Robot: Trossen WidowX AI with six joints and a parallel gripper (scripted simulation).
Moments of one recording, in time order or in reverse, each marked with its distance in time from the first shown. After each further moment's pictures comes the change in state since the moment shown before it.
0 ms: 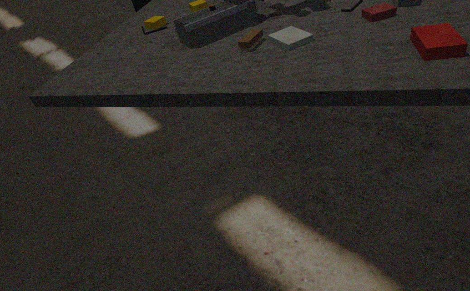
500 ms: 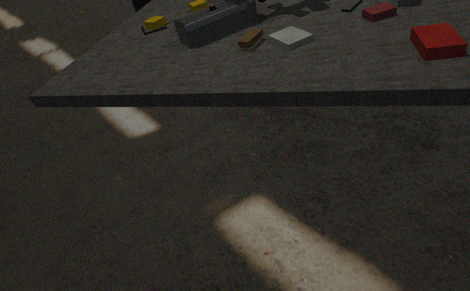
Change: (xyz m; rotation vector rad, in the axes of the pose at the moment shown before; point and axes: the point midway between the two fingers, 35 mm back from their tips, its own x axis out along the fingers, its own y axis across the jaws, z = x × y) arm 0.004 -0.003 -0.005 0.001 -0.002 0.005
